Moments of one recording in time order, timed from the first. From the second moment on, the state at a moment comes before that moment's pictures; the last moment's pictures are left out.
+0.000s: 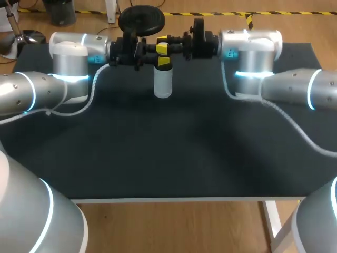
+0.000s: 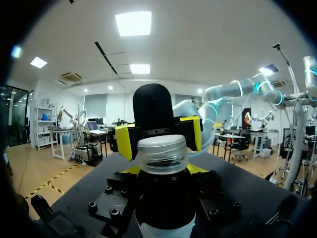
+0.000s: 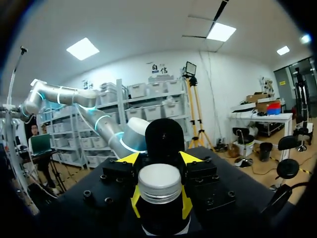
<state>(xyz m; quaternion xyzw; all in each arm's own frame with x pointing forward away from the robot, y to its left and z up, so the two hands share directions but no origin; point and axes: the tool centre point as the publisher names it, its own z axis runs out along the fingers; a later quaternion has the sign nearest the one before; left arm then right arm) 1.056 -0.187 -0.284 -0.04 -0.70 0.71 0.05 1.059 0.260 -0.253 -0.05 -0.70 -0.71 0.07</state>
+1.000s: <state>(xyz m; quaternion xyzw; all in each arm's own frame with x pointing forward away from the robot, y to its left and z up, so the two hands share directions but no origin) 1.053 -0.185 -0.279 -0.04 -0.70 0.71 0.05 1.062 0.254 -0.216 0.10 -0.69 -0.70 0.16</state>
